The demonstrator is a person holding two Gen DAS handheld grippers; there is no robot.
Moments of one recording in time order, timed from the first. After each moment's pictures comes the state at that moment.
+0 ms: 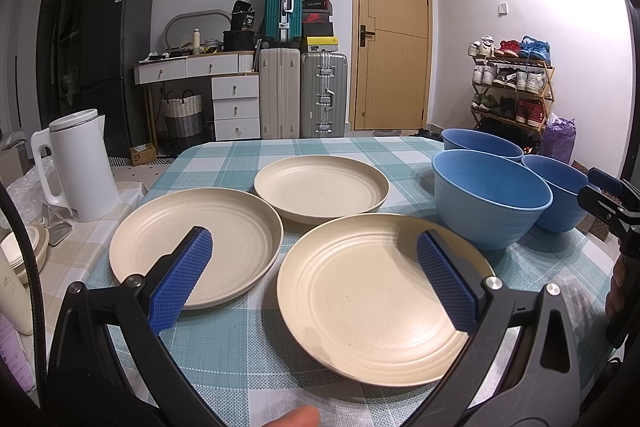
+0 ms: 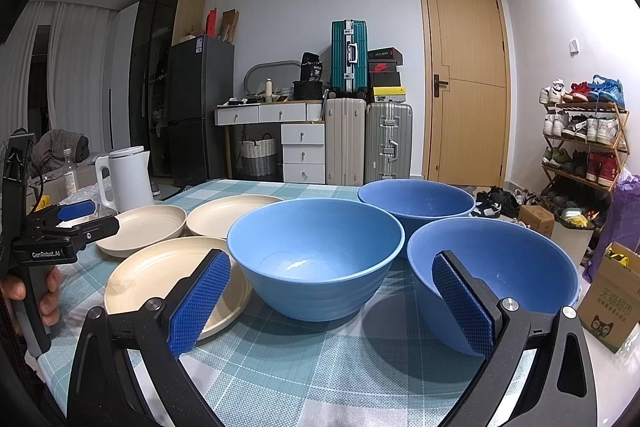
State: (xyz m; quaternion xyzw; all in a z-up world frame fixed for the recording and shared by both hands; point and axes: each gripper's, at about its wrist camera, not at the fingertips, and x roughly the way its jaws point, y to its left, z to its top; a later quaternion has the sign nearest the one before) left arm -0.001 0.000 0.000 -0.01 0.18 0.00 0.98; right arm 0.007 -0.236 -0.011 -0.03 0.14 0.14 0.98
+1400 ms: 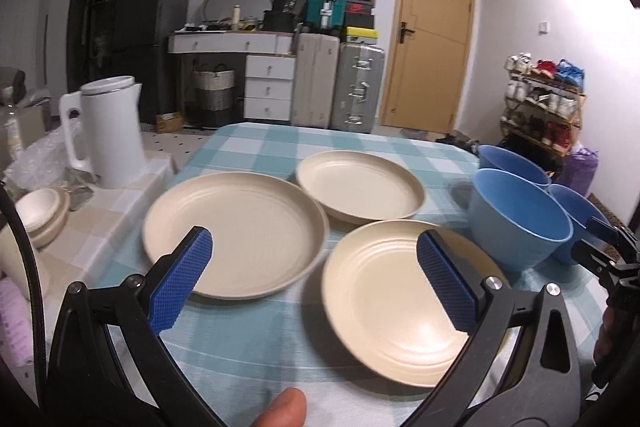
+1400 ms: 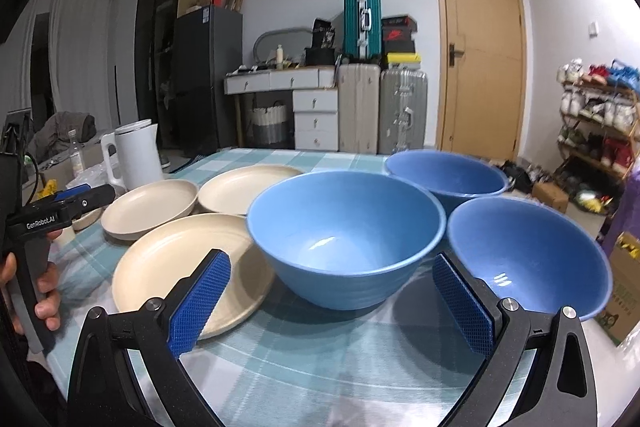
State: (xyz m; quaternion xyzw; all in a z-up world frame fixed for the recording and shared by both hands) left arm -0.003 0.044 0.013 -0.07 0.22 0.06 0.97; right arm 0.032 -0.208 -0.012 -0.03 0.22 0.16 0.96
